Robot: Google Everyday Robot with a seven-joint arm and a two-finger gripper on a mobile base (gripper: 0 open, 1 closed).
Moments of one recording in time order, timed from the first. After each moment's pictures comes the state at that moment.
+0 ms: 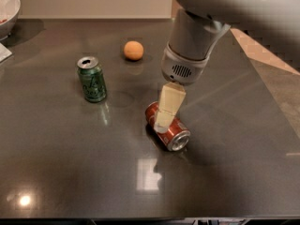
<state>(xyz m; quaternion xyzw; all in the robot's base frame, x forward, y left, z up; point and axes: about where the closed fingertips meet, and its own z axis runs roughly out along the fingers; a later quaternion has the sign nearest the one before) 0.480 -0.045 0.886 -0.61 0.78 0.06 0.09</state>
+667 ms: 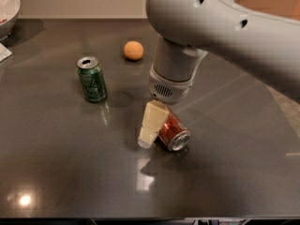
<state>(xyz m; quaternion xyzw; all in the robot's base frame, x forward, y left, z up) 0.460 -0.031 0.858 -0.53 0.84 0.04 0.07</state>
